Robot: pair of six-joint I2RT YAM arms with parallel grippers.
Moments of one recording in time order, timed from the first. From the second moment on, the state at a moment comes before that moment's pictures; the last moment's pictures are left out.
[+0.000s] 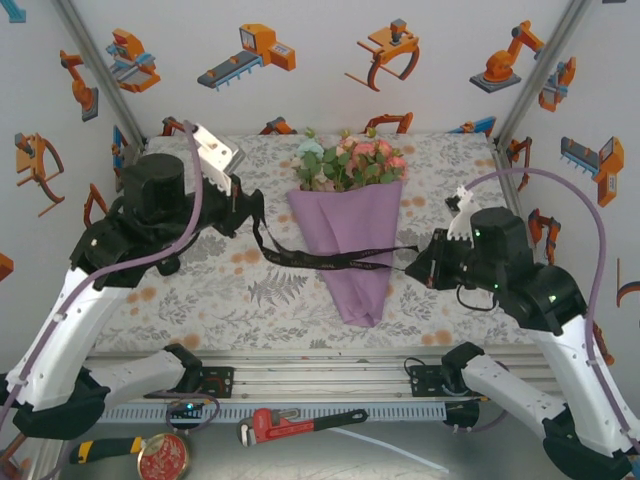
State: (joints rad) left arm -0.69 1.08 1.51 -0.80 0.11 -0.02; right arm 0.53 0.81 1.24 -1.11 -0.21 0.51
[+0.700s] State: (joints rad) left arm -0.46 1.25 1.22 -0.81 0.01 -0.57; right arm 0.52 1.45 1.02 -0.84 -0.03 -0.25
